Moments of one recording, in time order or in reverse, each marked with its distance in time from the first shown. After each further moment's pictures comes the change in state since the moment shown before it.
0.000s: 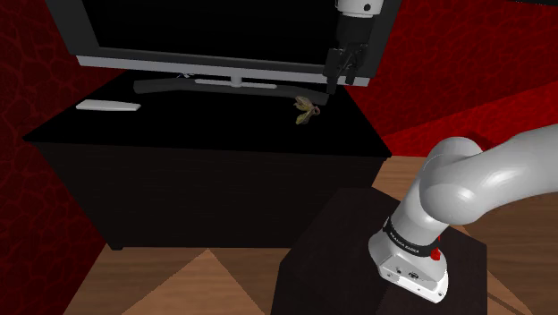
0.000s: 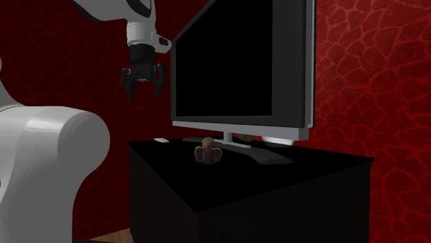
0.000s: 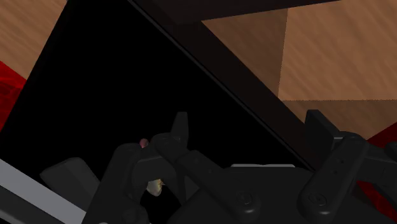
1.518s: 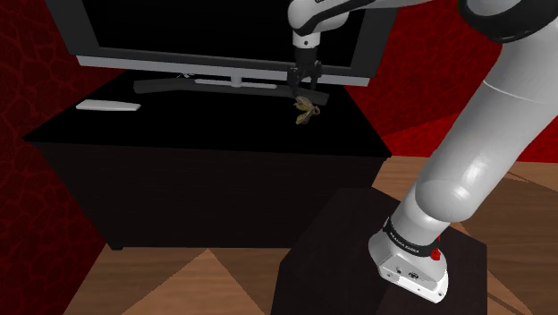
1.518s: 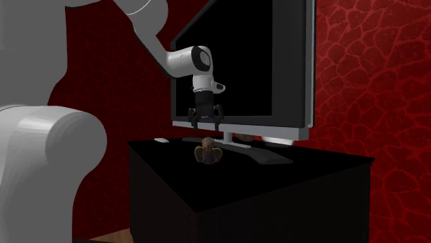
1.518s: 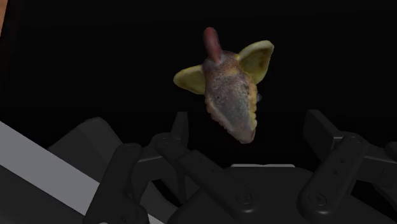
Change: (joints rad) arm -0.099 0.747 -0.183 0.374 -0.041 0.320 -0.110
